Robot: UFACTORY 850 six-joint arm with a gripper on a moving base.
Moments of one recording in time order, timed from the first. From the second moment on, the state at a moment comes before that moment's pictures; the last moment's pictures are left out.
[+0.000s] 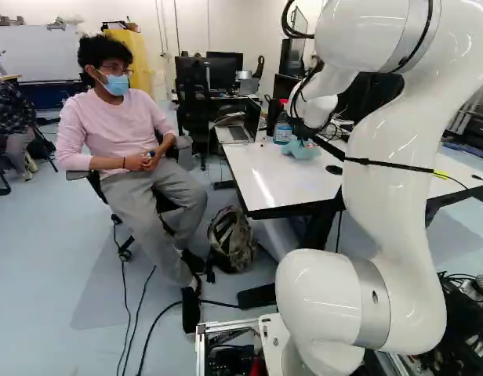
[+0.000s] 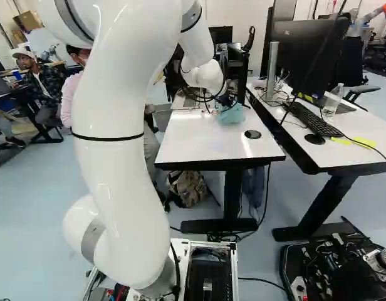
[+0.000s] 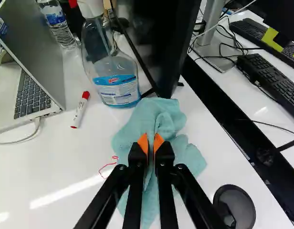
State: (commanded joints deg) arm -18.8 -23.4 -68.3 -0.6 3.8 0.0
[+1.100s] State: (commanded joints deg) arm -17.6 -26.2 -70.0 -0.6 4.4 0.0
